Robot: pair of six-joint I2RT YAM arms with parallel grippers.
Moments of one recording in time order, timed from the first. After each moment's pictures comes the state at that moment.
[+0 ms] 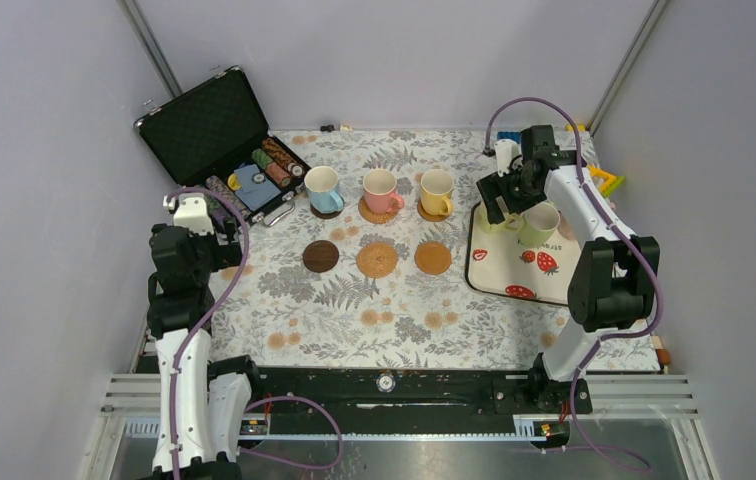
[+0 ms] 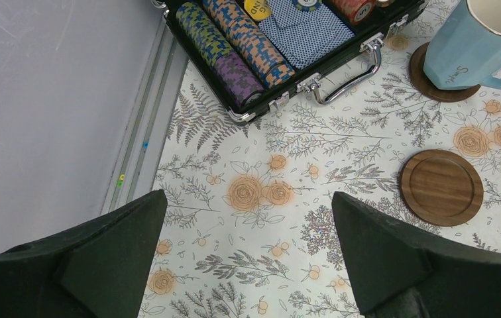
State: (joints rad) left arm 0.23 0.67 0.71 -0.45 0.02 0.10; right arm 0.09 1.73 1.45 -0.86 -0.20 -0.39
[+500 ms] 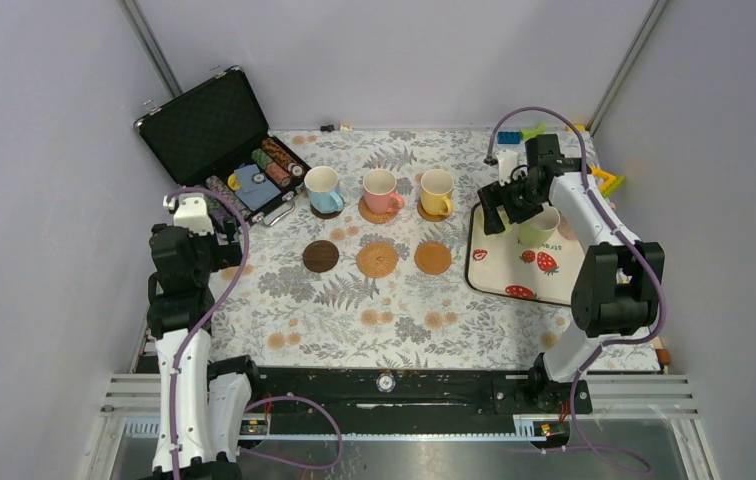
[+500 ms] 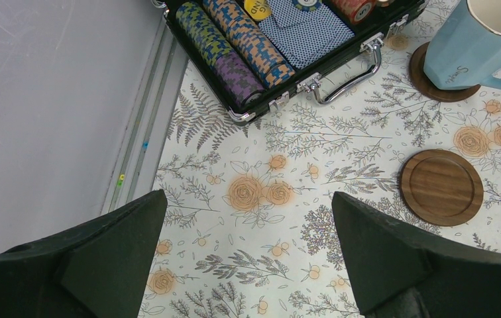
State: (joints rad) left arm 0.23 0.67 0.71 -0.45 0.02 0.10; right arm 0.06 1.69 1.38 -0.86 -0.34 -0.41
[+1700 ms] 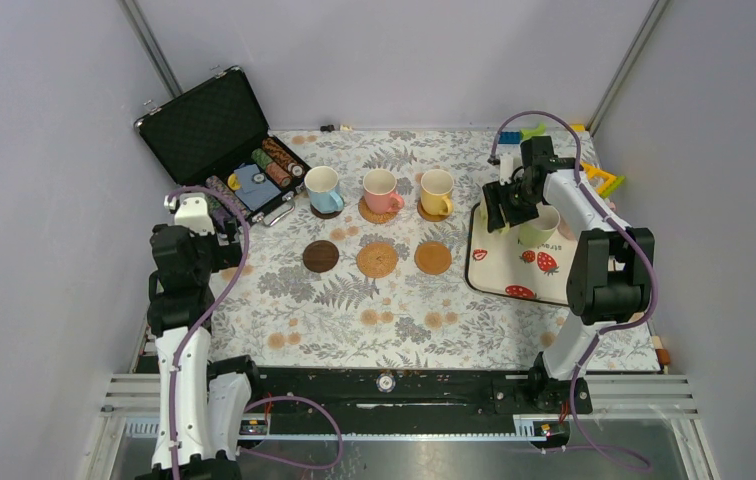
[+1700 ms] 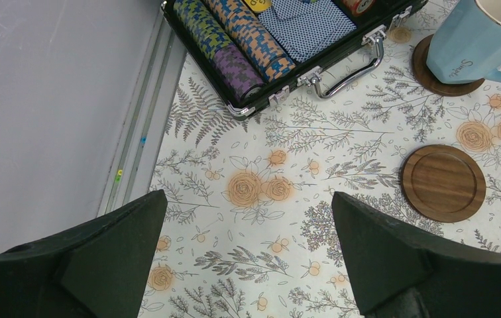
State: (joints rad) left arm 0.23 0.68 0.71 -0.46 0.02 0.10; right arm 0.06 1.78 1.39 -0.84 -0.27 -0.26
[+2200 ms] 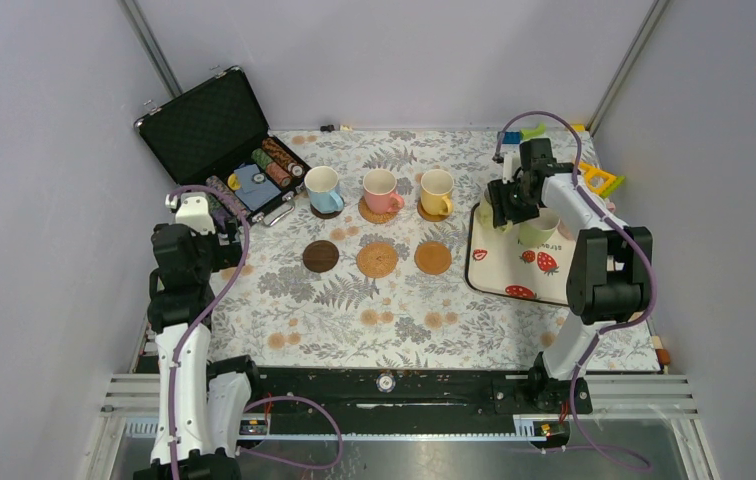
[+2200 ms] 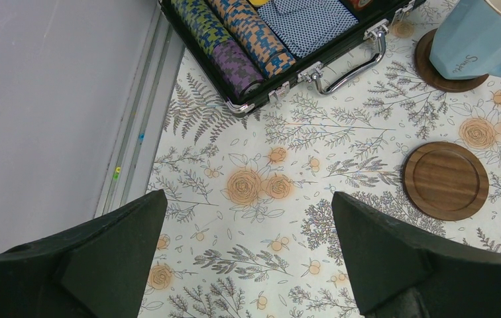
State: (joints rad) left arm 0.23 0.70 0.71 -0.46 0.02 0.10; right arm 0.06 1.78 1.35 -0.72 -0.17 -0.18
